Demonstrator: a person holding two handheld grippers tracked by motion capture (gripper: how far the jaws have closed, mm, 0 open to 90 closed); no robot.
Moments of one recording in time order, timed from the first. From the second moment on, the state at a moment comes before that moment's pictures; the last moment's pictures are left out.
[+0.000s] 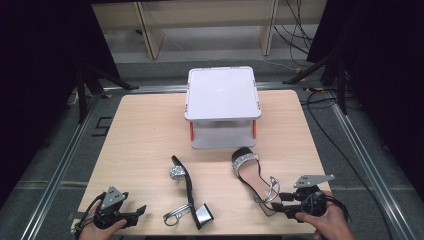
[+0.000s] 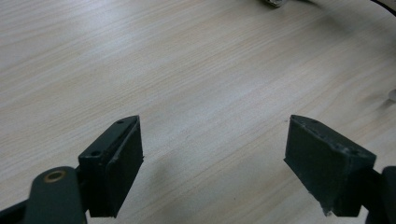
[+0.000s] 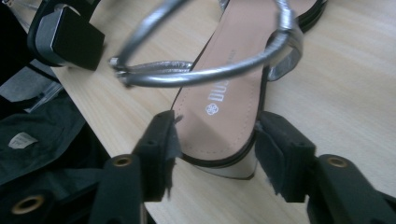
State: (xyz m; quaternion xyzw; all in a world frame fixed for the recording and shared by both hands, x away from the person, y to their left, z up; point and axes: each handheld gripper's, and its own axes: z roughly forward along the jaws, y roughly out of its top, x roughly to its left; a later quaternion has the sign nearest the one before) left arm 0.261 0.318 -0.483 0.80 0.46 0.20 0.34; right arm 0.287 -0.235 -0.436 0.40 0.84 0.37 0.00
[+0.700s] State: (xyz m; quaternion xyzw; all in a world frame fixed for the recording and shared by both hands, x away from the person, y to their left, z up) left arm 0.260 0.320 -0.482 0.79 0.47 0.20 0.34; right arm 0.314 -0.239 -0.435 0.39 0.83 0.40 0.08
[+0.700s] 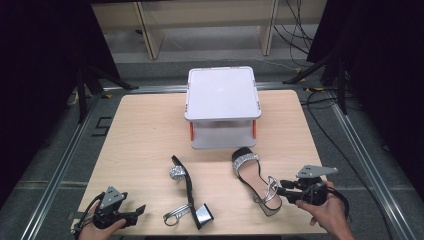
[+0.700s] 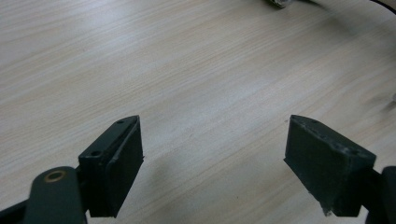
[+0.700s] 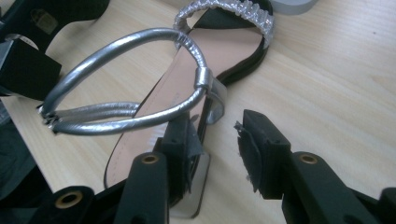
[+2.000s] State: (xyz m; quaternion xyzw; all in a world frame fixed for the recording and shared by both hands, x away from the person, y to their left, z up) left arm 0.262 0.317 -0.482 0.80 0.46 0.20 0.34; right arm 0.338 -0.225 -0.440 0.40 0.84 0.37 0.04
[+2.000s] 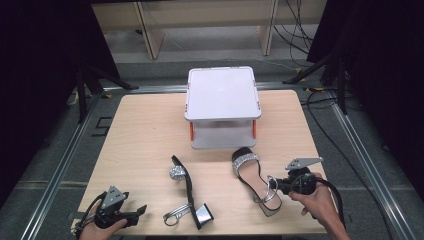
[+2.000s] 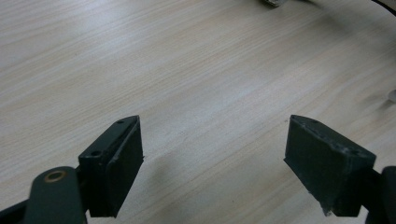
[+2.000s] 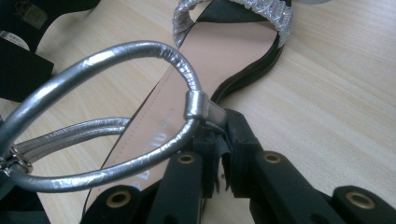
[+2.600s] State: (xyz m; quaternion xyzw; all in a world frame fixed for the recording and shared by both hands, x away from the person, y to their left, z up) left arm 0.261 0.318 -0.481 0.79 0.46 0.20 0.35; right arm 0.352 -0.185 -0.351 0.30 0.89 0.34 0.06
